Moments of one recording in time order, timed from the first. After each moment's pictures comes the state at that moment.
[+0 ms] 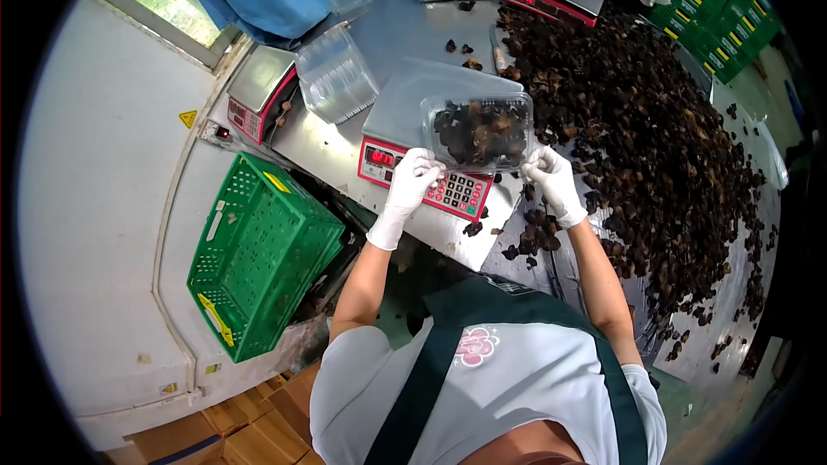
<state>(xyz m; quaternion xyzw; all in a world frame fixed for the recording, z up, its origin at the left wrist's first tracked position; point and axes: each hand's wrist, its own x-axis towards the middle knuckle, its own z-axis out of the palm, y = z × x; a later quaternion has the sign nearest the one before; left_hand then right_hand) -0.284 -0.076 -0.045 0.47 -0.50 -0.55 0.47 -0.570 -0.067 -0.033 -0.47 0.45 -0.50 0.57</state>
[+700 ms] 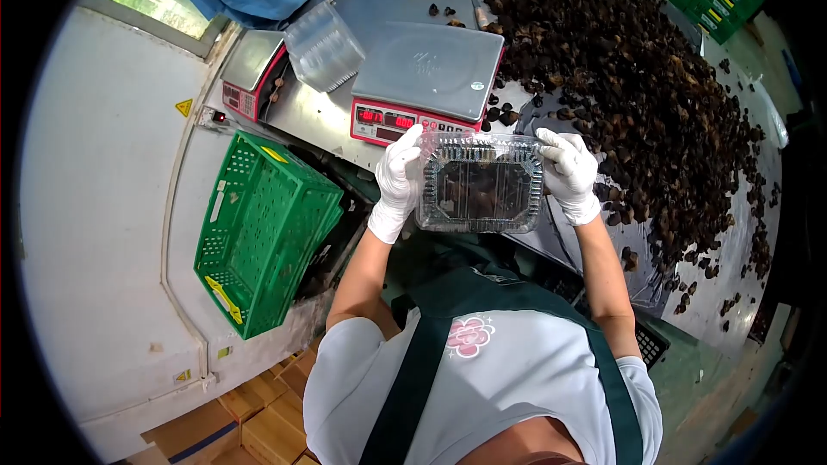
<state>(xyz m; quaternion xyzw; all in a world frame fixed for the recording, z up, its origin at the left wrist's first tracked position) -0.299 -0.004 -0.012 0.31 -0.77 -0.04 0.56 -0.586 0.024 0.021 -0.74 0.39 -0.54 -0.07</state>
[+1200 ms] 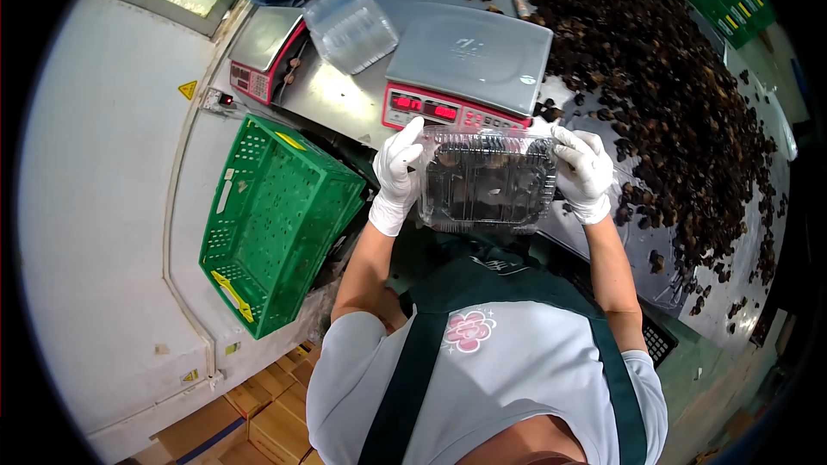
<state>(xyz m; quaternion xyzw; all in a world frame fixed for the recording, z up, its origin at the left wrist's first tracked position) -0.220 -0.017 -0.002 0.31 -0.78 0.06 0.54 -0.511 0.009 0.025 -0.75 0.39 -0.53 -0.11</state>
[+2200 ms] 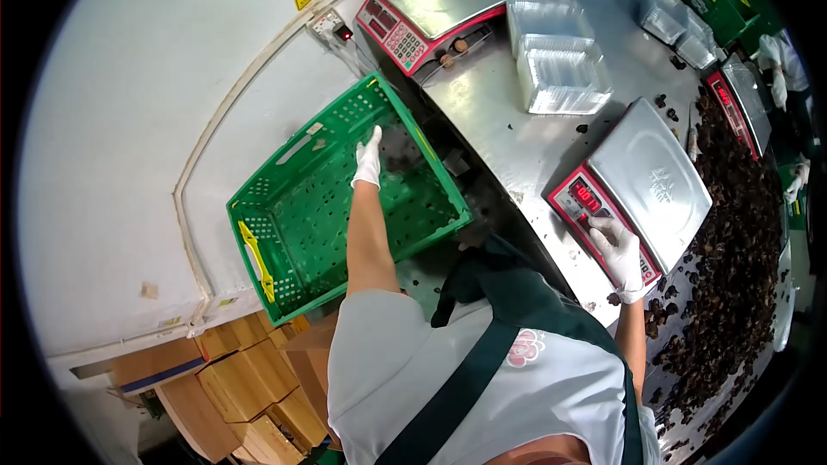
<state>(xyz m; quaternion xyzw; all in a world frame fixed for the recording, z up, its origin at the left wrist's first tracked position) 0.229 -0.097 -0.213 0.81 -0.03 -0.24 0.53 -0.314 -0.094 -0.009 -0.67 0.53 -0.23 0.46</state>
